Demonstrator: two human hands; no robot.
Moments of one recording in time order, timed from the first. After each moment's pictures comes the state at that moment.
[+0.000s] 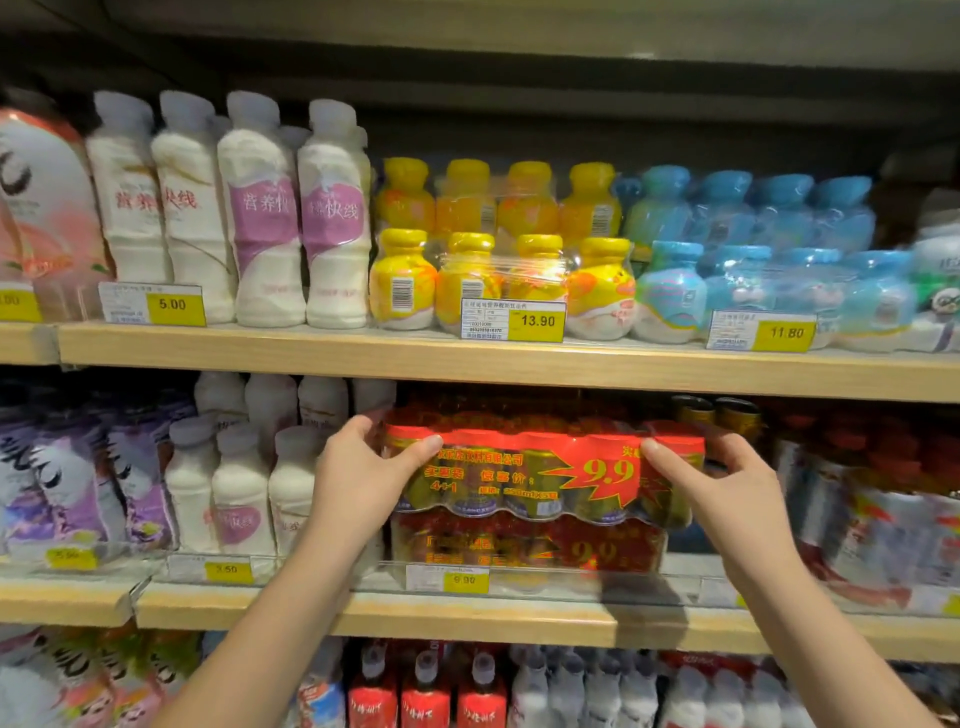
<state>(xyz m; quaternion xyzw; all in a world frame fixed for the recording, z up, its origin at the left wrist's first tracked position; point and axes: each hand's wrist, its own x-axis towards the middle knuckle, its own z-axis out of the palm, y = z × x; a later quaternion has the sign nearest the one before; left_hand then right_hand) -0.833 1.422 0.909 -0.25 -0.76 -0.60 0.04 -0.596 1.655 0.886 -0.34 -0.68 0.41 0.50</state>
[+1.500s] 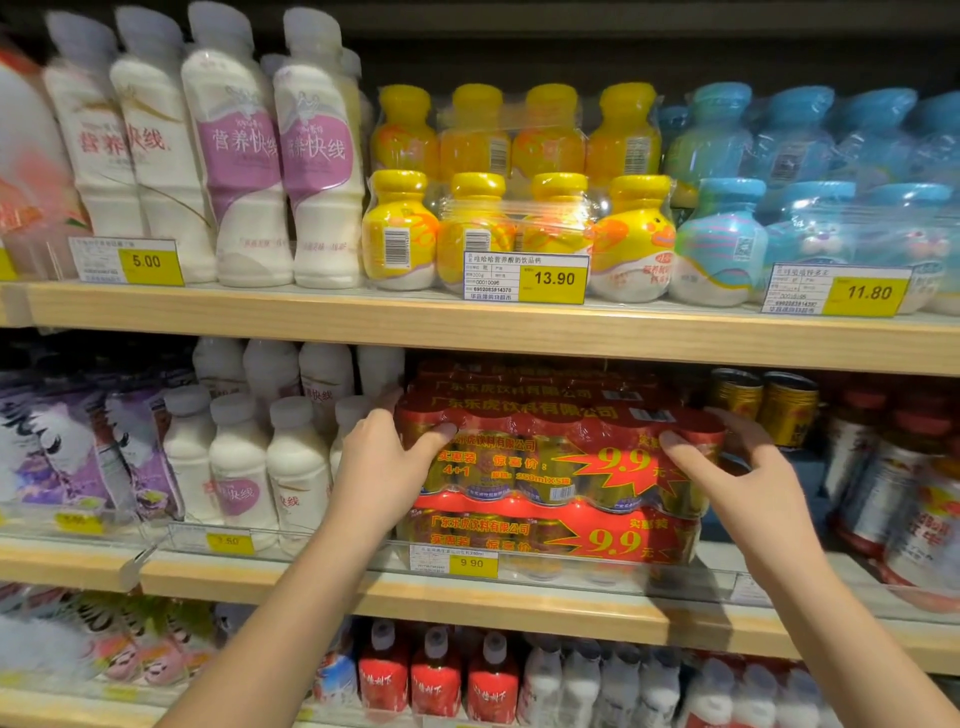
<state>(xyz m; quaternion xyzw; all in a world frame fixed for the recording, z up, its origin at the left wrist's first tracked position) -0.840 1.452 0.890 -0.26 -0.85 -0.46 0.09 -0.613 1.676 0.866 -0.33 -0.71 0.43 0.46</state>
